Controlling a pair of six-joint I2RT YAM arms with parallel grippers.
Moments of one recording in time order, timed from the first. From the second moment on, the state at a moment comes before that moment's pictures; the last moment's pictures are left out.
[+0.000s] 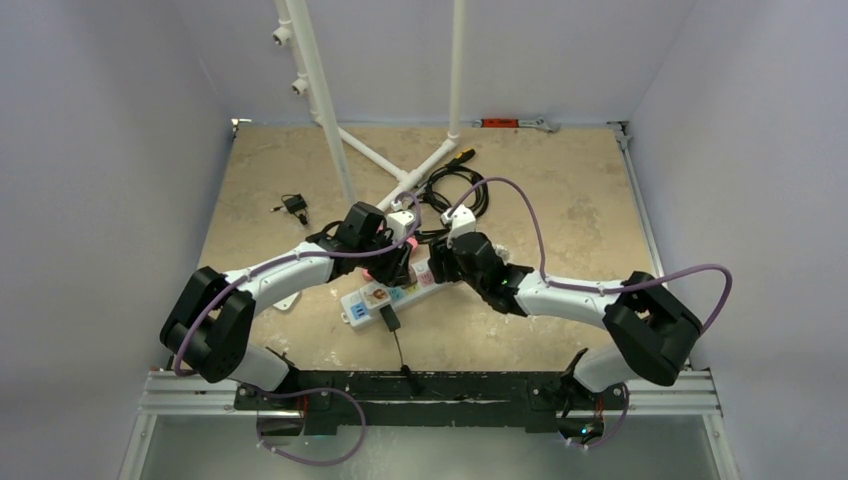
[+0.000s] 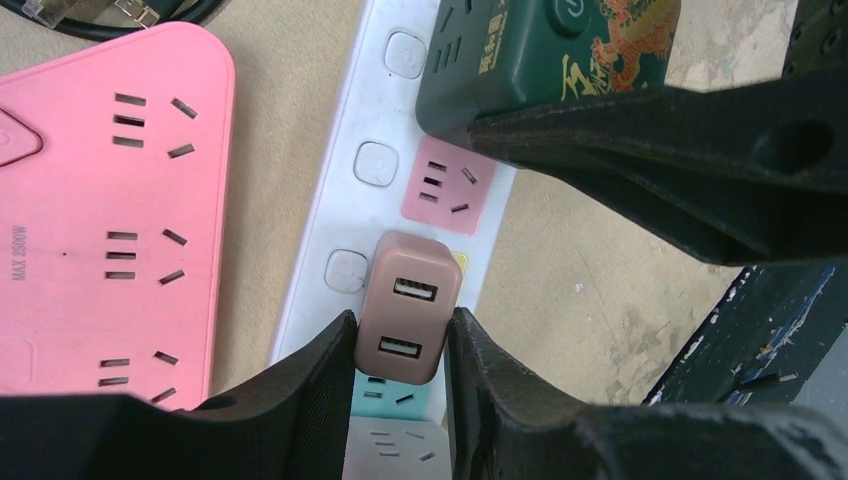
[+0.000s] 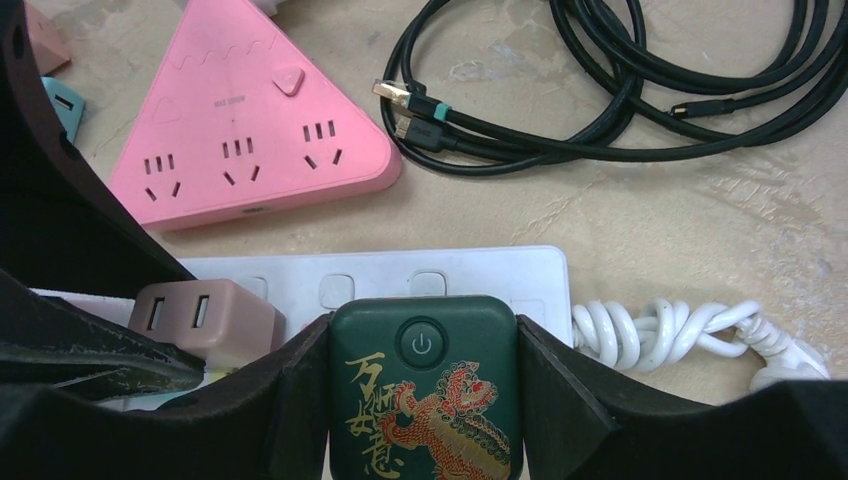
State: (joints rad) left arm -0.59 1.47 0.83 -0.25 0.36 -0.07; right arm 0.84 1.45 0.69 0.24 0.28 0.31
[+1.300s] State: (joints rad) left arm -0.64 1.47 0.85 -0.27 0.26 -0.06; right arm 0.86 1.47 0.70 0.24 0.36 0.35
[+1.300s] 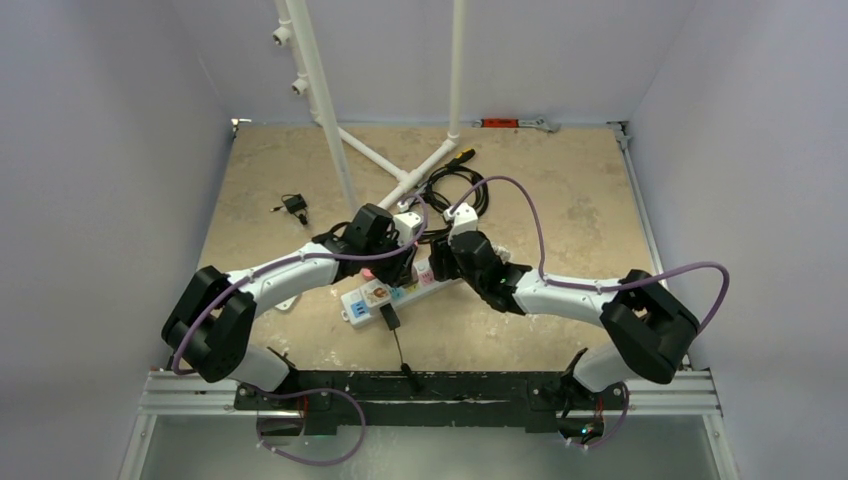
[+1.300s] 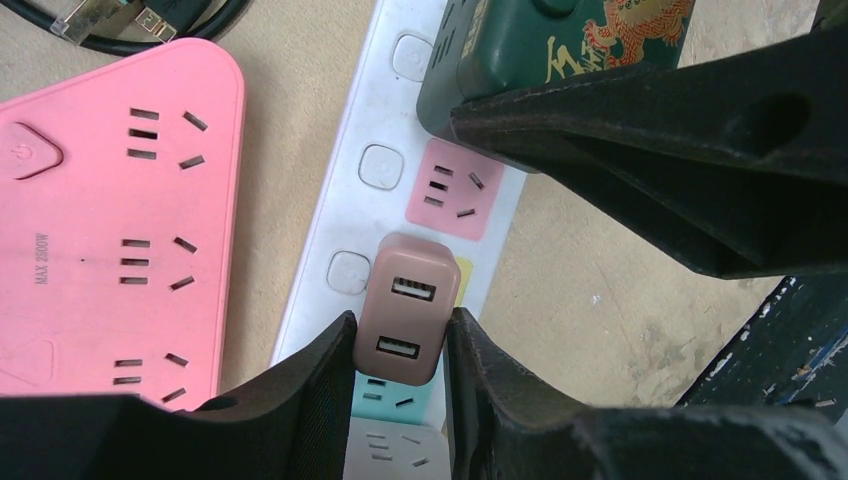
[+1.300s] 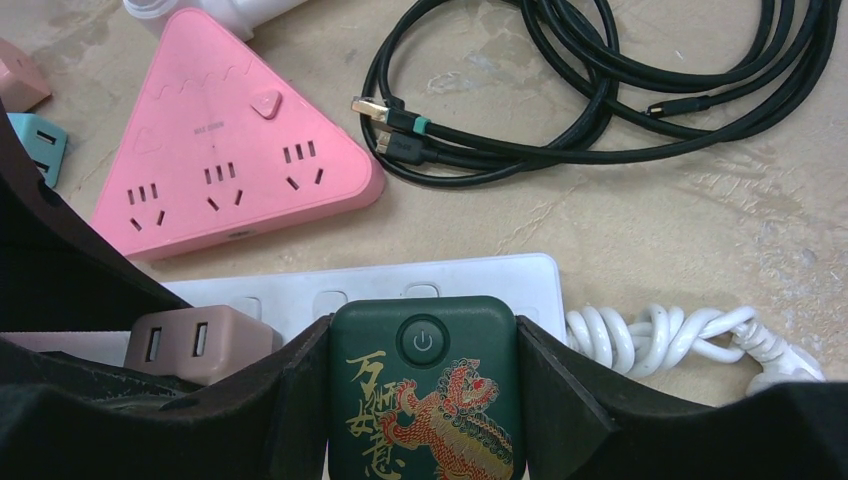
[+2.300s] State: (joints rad) left arm -0.77 1.52 0.89 -0.25 0.15 -0.06; right arm 0.96 1.41 0.66 0.18 0.57 0.37
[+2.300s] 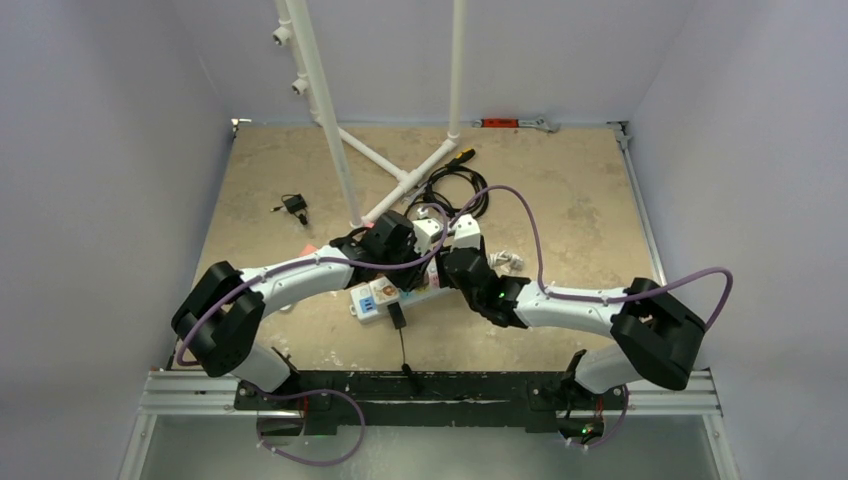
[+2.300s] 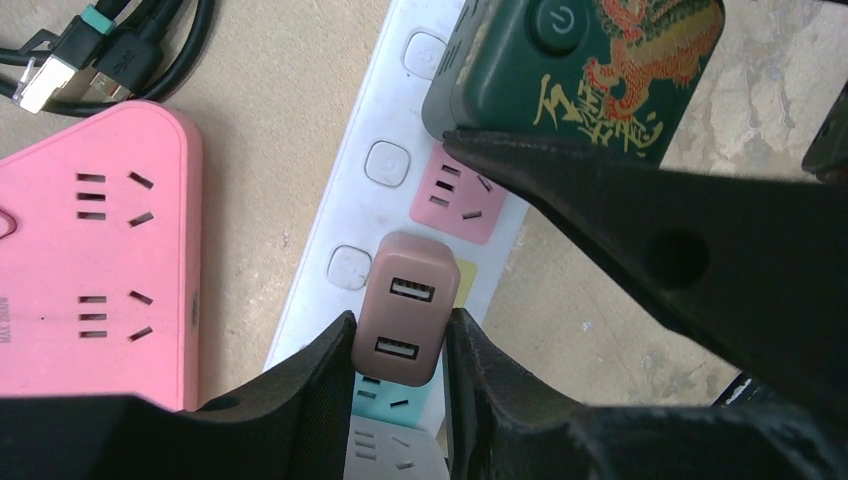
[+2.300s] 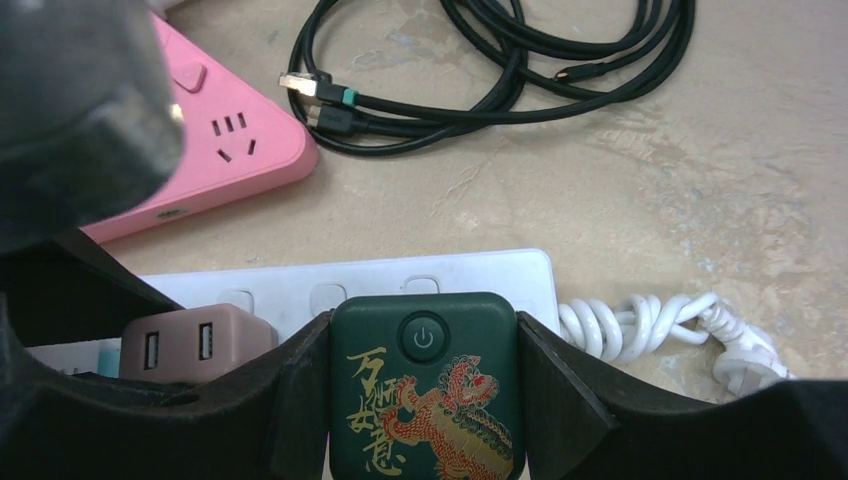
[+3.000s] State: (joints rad) left arm -0.82 1.56 0.93 -0.24 0.09 -0.06; right arm 0.88 1.36 0.64 0.14 0.52 0.39
